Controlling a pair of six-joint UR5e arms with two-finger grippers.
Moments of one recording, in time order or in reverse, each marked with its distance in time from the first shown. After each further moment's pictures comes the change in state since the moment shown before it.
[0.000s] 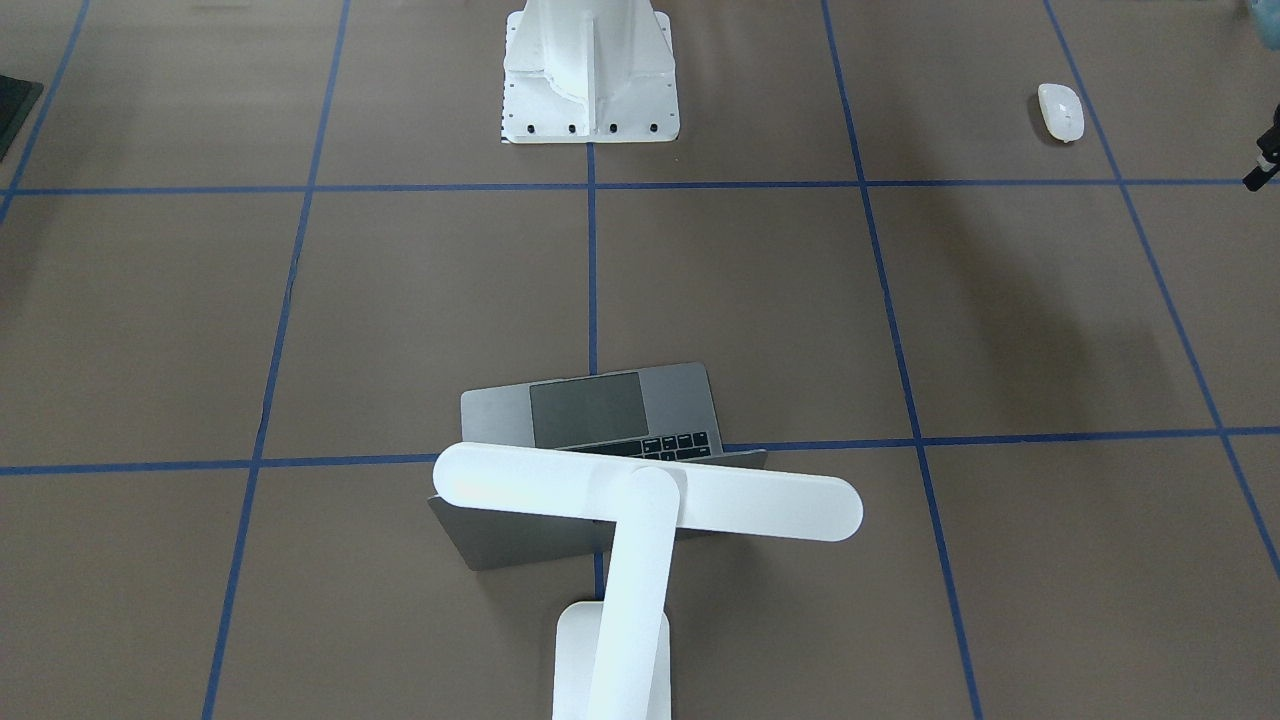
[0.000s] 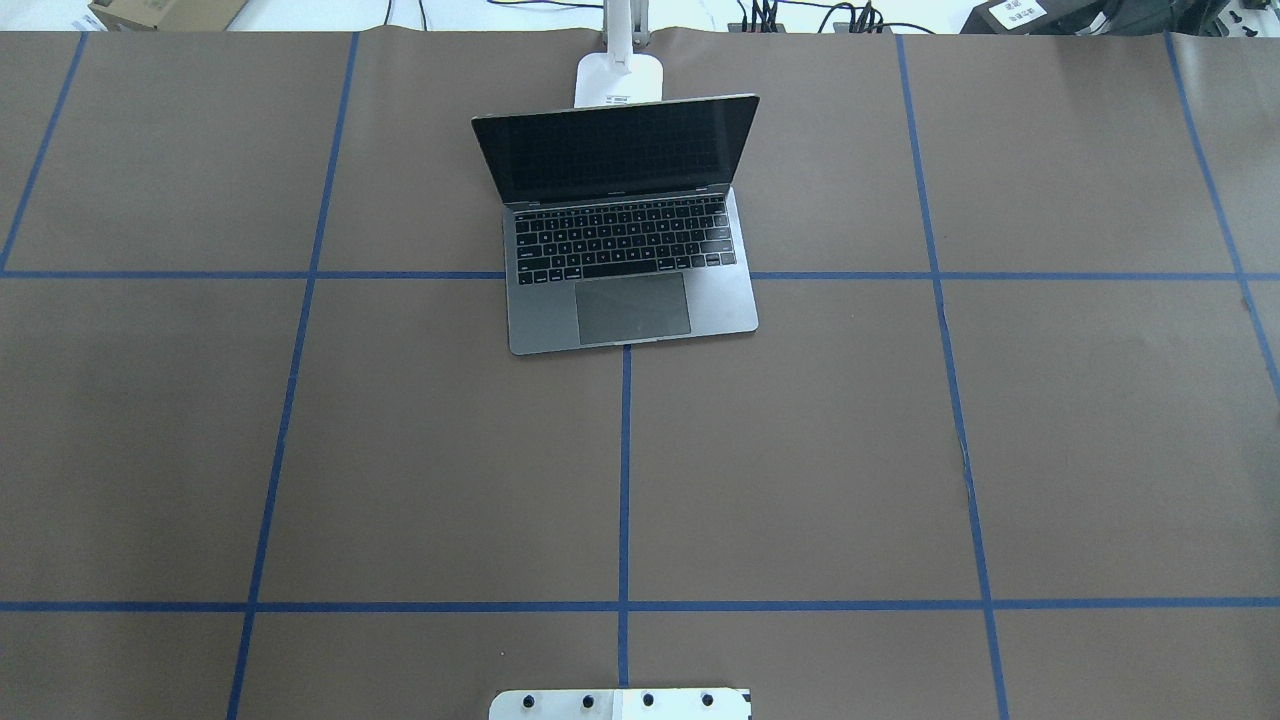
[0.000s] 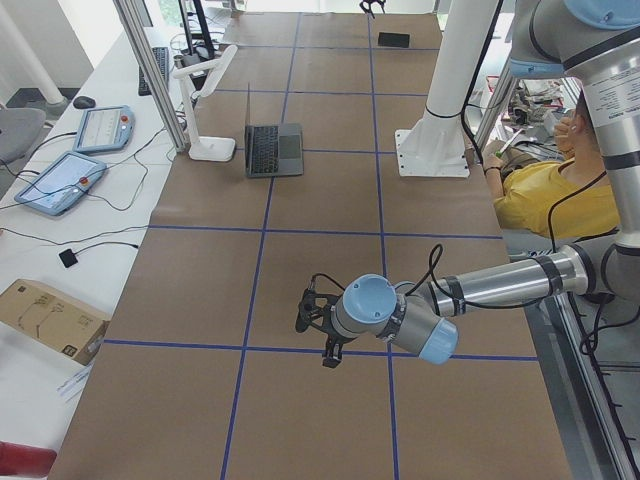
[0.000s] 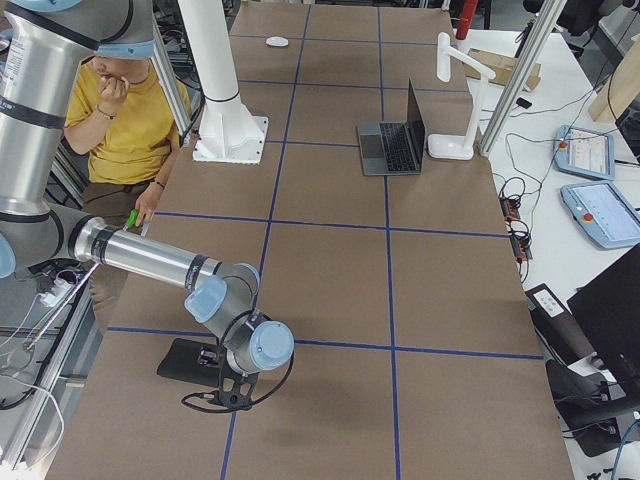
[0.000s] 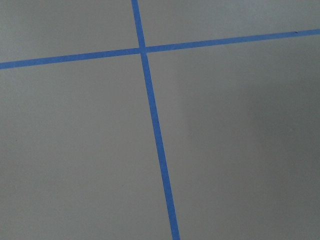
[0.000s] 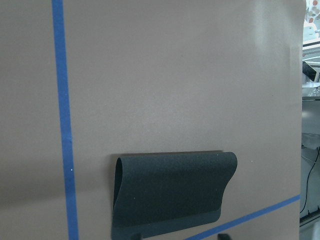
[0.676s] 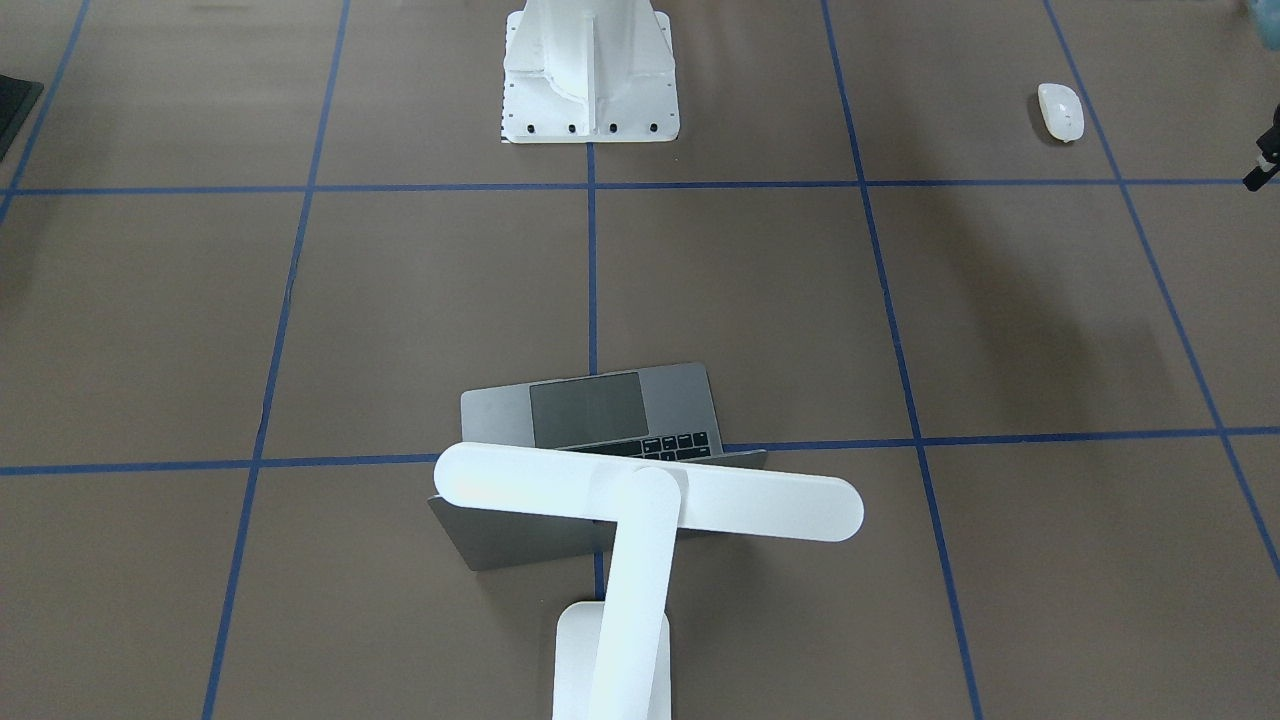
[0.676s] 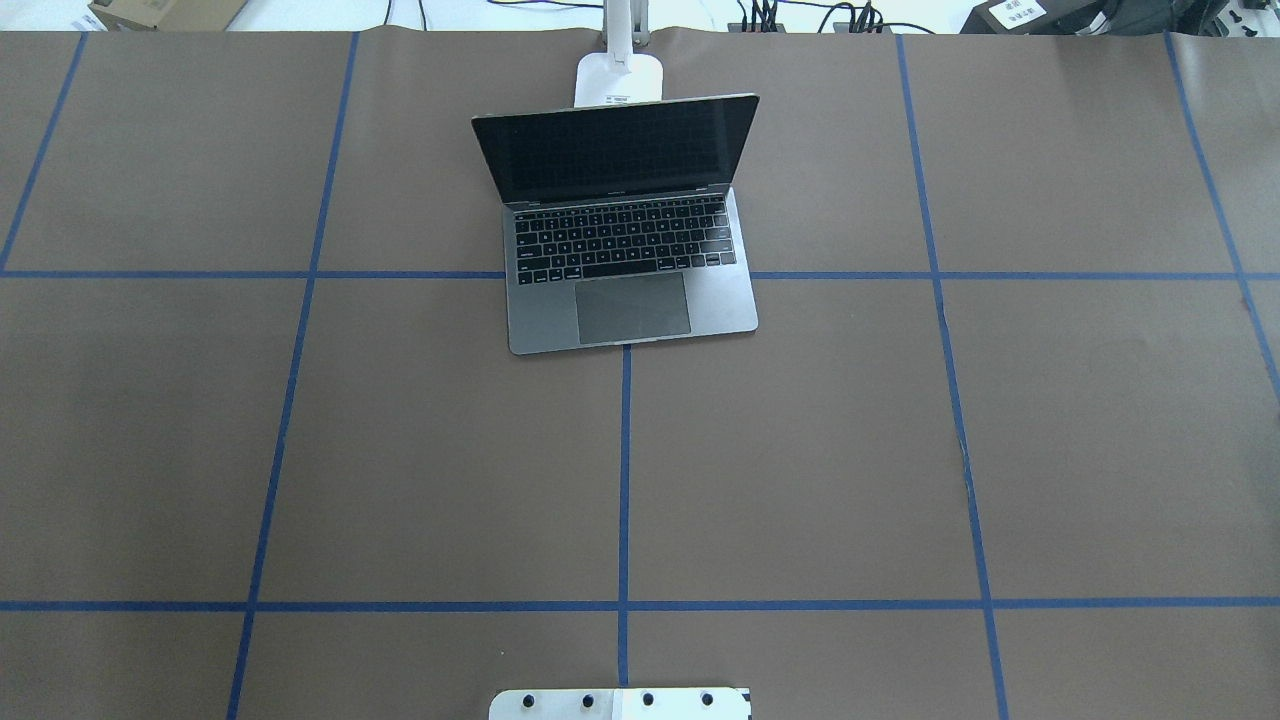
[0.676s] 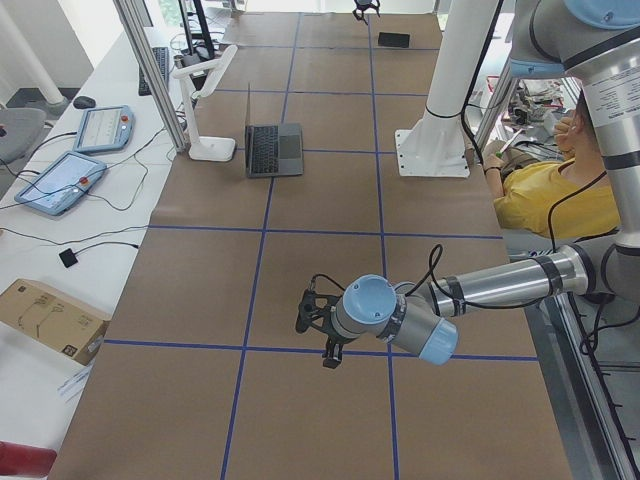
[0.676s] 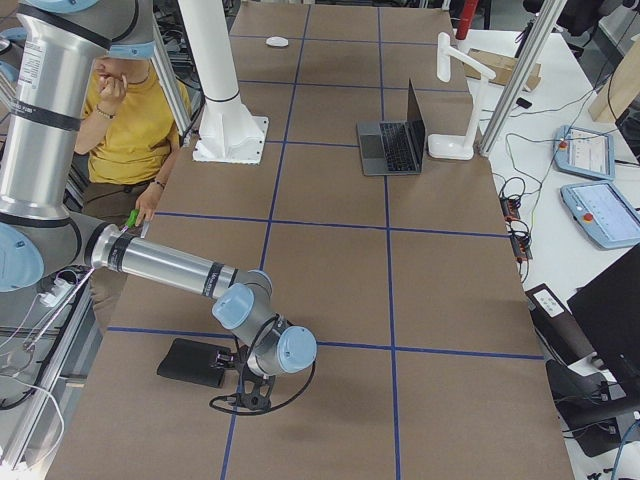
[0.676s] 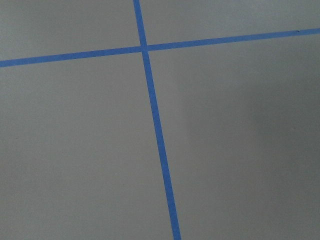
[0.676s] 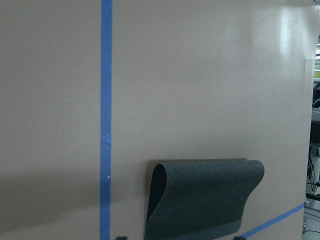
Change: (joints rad) left arm 0.000 0.000 0.001 0.001 0.000 0.000; right arm -0.112 0.045 -0.100 0.005 0.016 -0.008
